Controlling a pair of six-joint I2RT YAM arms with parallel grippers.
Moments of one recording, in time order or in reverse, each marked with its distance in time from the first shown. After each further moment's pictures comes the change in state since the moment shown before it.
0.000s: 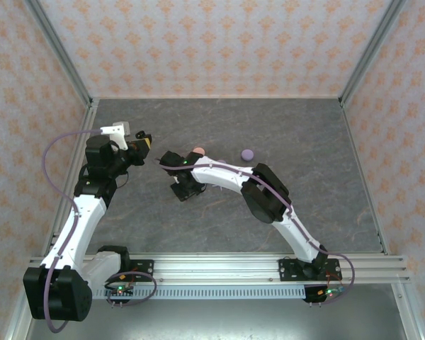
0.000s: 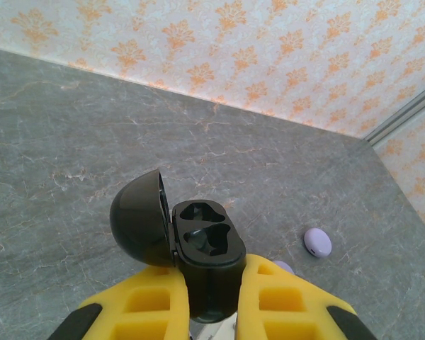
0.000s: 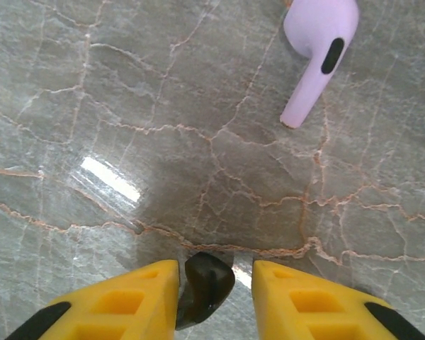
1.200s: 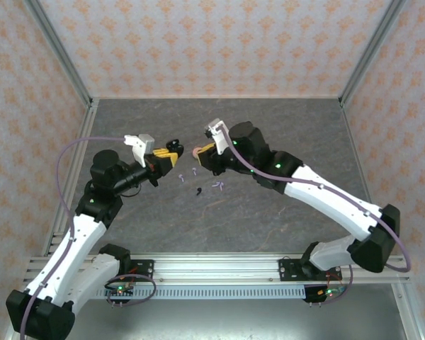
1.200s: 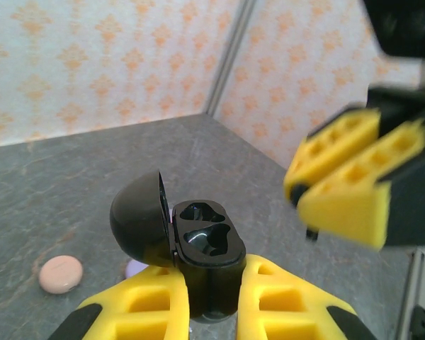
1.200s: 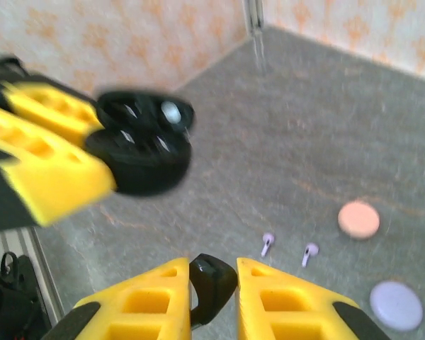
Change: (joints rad) left arm -0.261 -0.191 -0.060 0.093 0.231 0.136; right arm -0.118 -0.978 -0.590 0.532 -0.134 -0.157
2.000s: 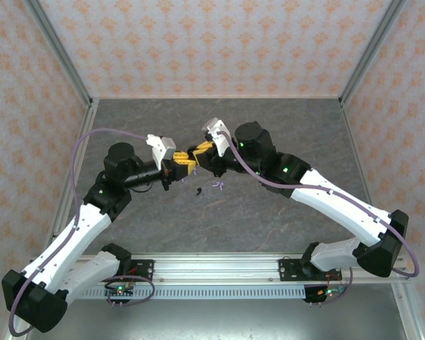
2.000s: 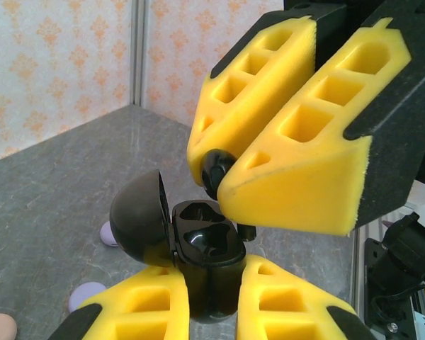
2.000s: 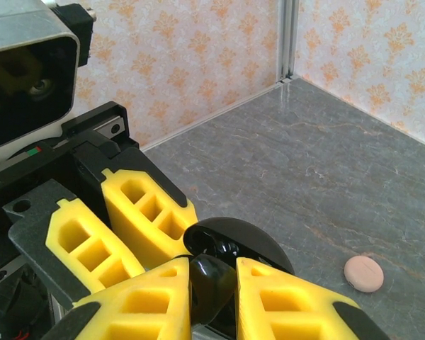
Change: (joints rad) left arm -0.148 0.109 0.101 -0.027 0.085 0.172; right arm 0.031 -0.039 0.010 0.042 -0.037 -0.113
